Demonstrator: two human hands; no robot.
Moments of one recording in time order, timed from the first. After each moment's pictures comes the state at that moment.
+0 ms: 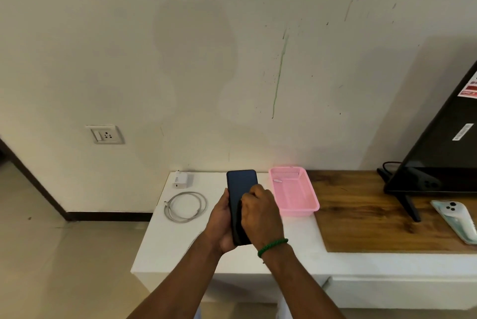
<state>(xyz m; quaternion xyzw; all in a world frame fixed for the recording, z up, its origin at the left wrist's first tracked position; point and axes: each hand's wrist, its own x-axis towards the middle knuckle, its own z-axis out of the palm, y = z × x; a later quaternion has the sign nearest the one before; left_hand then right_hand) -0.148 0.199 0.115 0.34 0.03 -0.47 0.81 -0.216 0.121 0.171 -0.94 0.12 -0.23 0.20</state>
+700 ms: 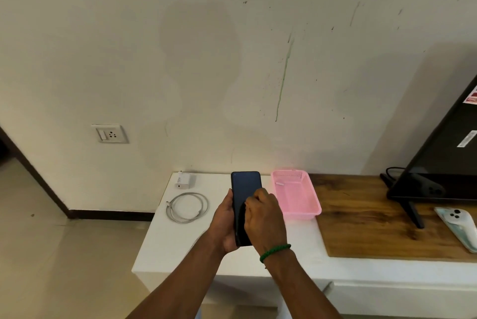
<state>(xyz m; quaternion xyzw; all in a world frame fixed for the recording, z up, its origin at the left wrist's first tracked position) -0.146 0.194 0.115 0.34 0.05 -0.47 0.81 -0.220 0.122 0.171 -0.94 0.12 -0.25 0.18</state>
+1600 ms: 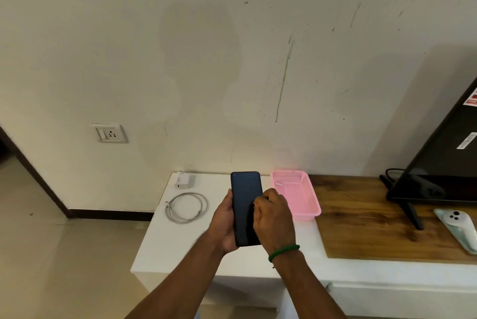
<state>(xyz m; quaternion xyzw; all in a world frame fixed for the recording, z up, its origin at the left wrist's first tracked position) -0.147 0.193 0.118 0.37 0.05 -0.47 0.80 -0.224 0.103 0.166 -0.94 0.12 -0.25 0.20</state>
